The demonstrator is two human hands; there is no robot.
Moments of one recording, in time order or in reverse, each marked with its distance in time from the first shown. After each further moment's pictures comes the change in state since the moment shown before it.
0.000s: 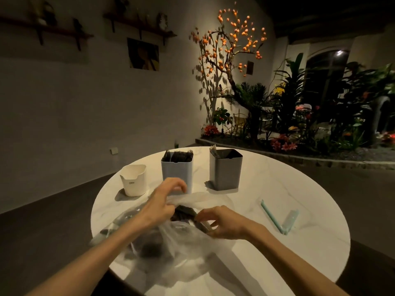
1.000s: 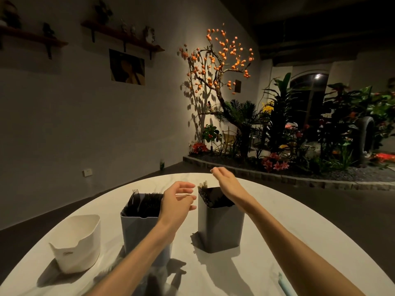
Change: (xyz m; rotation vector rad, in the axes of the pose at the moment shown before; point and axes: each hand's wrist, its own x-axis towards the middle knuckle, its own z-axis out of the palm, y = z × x) left_hand 0.242 -0.043 0.077 -0.503 0.291 -0.255; right_hand 0.212 0.124 -0.160 0.399 0.598 0.234
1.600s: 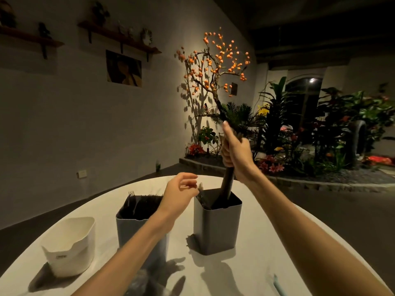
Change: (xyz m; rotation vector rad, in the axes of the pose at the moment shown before) left_hand 0.006 0.031 0.002 0.018 -0.146 0.027; right_hand -0.010 -0.084 -0.055 0.589 0.148 -0.152
